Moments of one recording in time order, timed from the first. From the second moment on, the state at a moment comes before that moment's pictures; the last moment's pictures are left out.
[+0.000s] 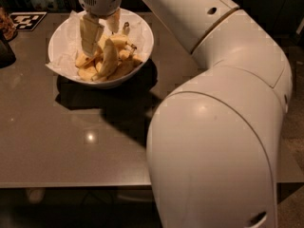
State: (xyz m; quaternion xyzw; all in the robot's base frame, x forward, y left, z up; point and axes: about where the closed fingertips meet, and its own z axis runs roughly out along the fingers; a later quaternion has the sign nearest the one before) arm 0.648 0.121 0.957 -0.53 0.84 0.03 0.14
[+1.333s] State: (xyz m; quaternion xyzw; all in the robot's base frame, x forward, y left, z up) arm 0.660 0.125 0.926 -0.53 0.84 0.06 0.11
